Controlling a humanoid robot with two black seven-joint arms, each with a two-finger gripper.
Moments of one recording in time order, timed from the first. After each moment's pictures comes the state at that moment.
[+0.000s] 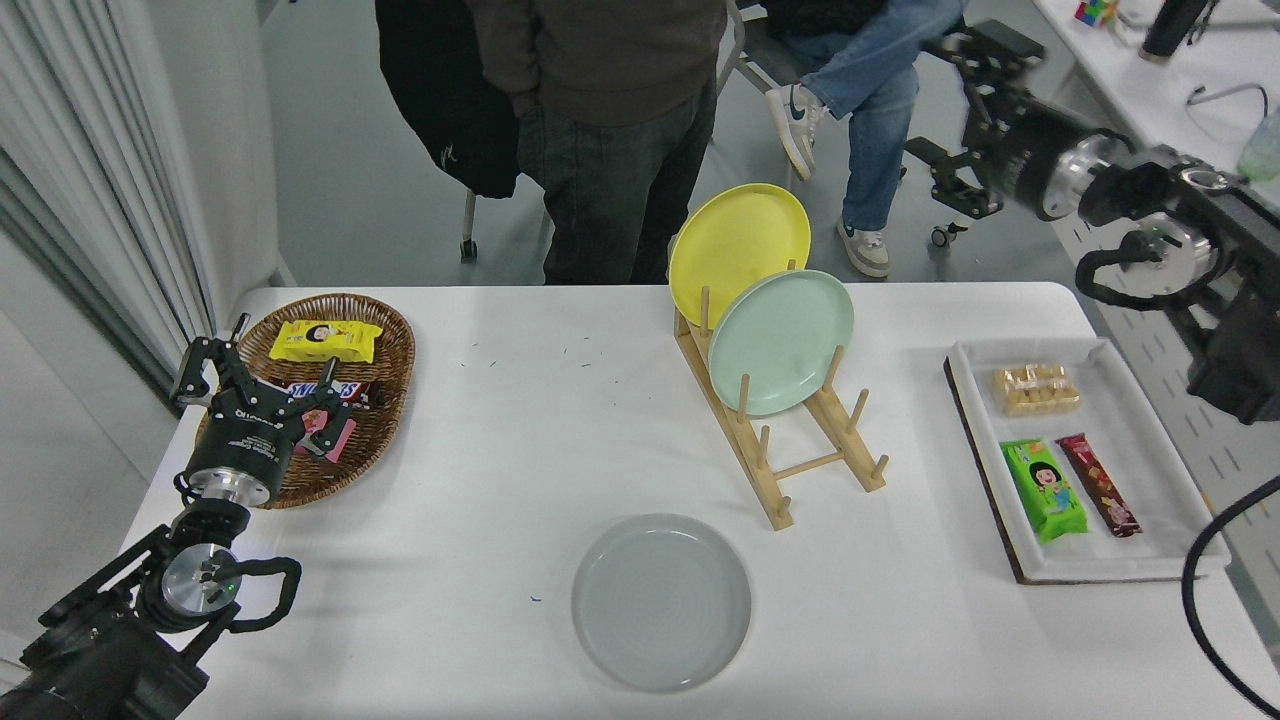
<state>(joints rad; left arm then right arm) -0.41 0.36 -1.02 -0.69 0.06 -0.47 -0.51 1.10 -0.48 0.62 0.57 -0.40 0.33 0.18</state>
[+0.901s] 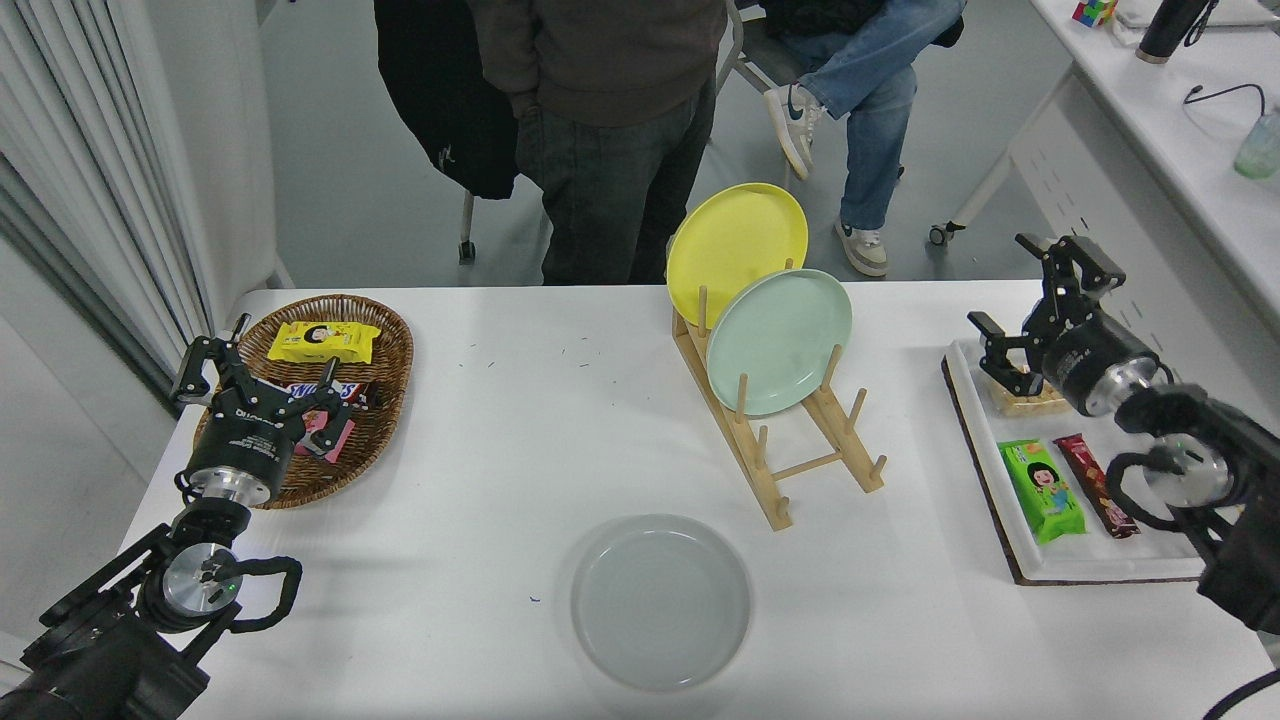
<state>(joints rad) -0.41 0.36 -1.02 -0.69 0.06 -0.47 -0.51 0.70 -0.43 0.75 0.53 -0.28 0.36 0.29</state>
